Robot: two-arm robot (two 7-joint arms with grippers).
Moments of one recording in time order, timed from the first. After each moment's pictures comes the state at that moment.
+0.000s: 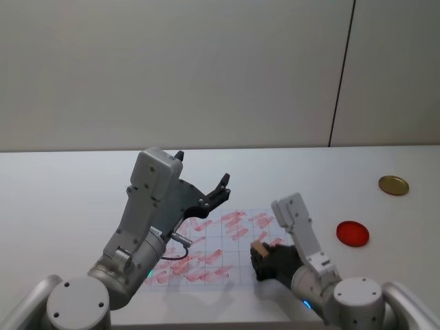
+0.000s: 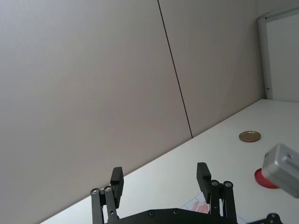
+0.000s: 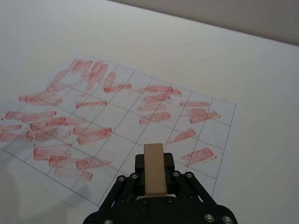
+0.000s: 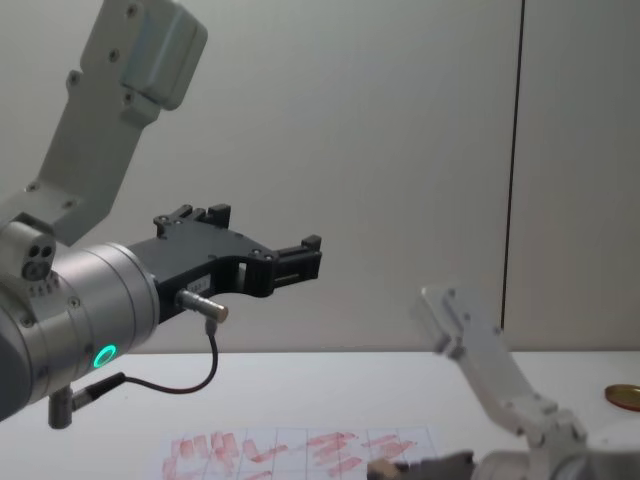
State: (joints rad) left arm -0.24 0.38 0.45 -1.63 -0.20 0.01 -0.01; right arm 0.39 0.01 -0.41 -1.04 0.04 0.24 0.18
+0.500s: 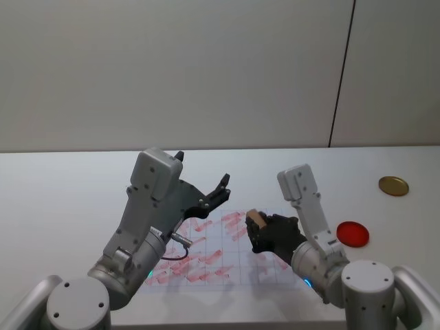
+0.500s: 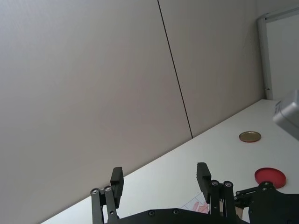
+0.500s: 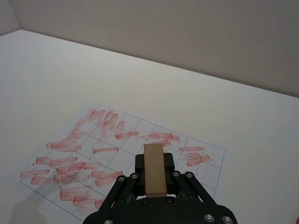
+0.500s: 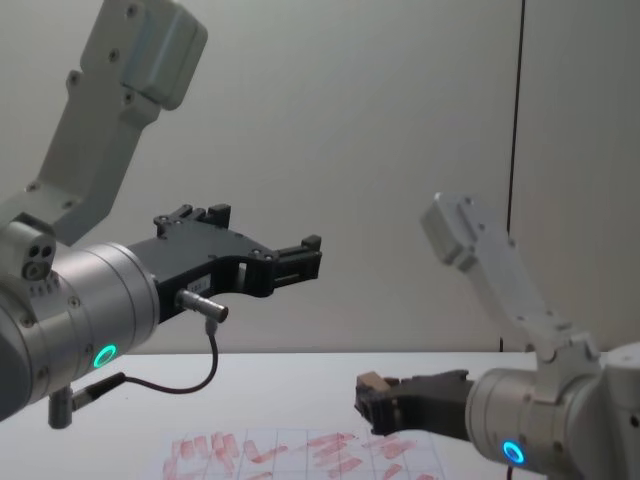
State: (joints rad) left arm -0.24 0.38 0.45 -1.63 -0.20 0.01 -0.01; right arm 0.35 0.03 -0.40 -1.23 0.08 0.26 0.17
